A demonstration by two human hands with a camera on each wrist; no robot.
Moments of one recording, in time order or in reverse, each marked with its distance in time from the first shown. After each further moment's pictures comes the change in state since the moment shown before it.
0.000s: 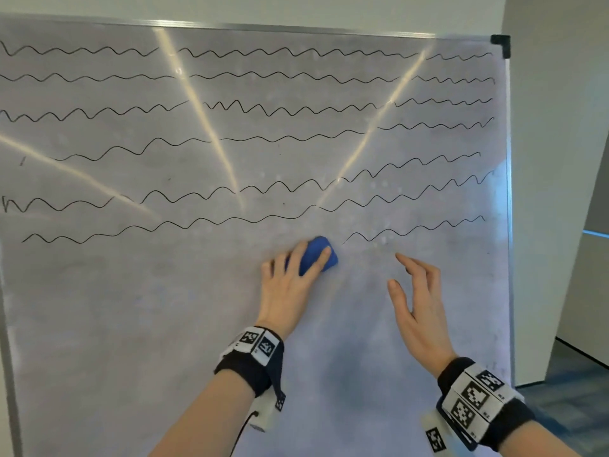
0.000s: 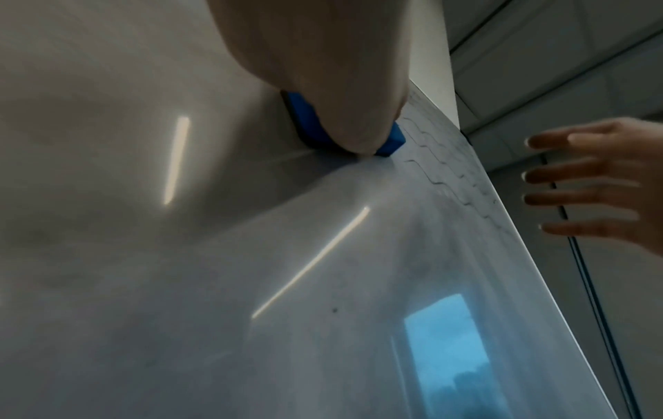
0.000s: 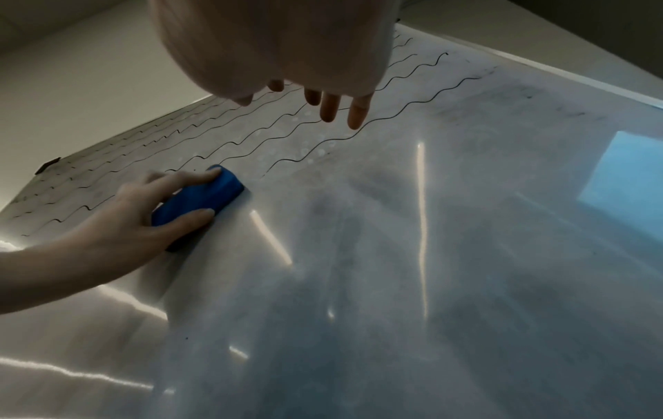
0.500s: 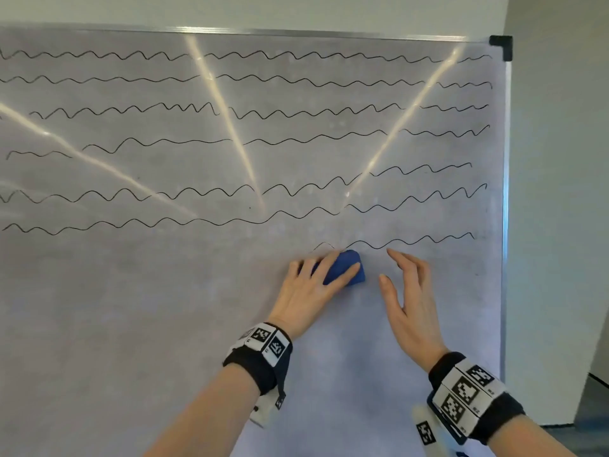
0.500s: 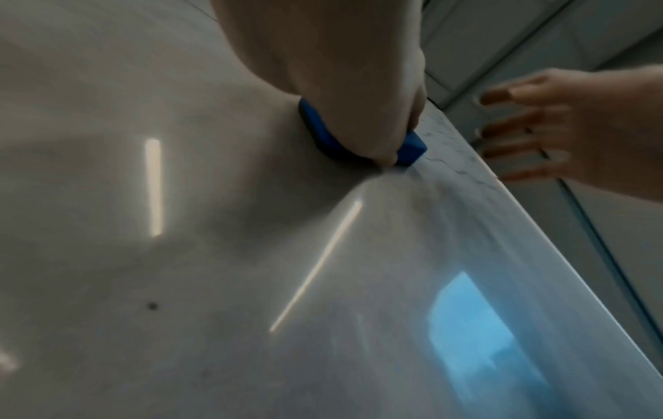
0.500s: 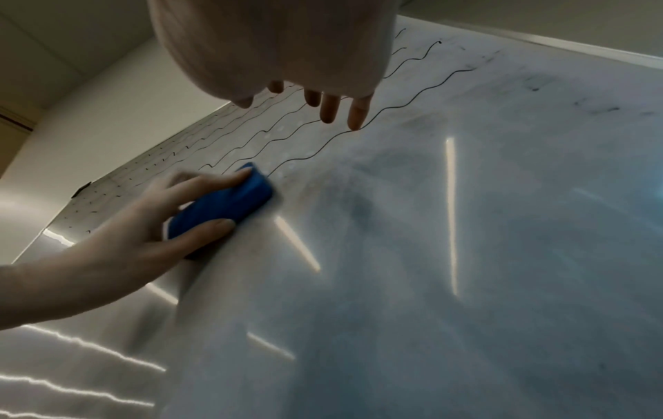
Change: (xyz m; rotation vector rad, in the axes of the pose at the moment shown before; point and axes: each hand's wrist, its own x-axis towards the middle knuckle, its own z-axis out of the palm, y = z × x) left_hand 0.041 0.077 0.029 0.104 0.018 0.171; right_hand 0.045 0.066 -0.027 0.083 -0.059 -0.087
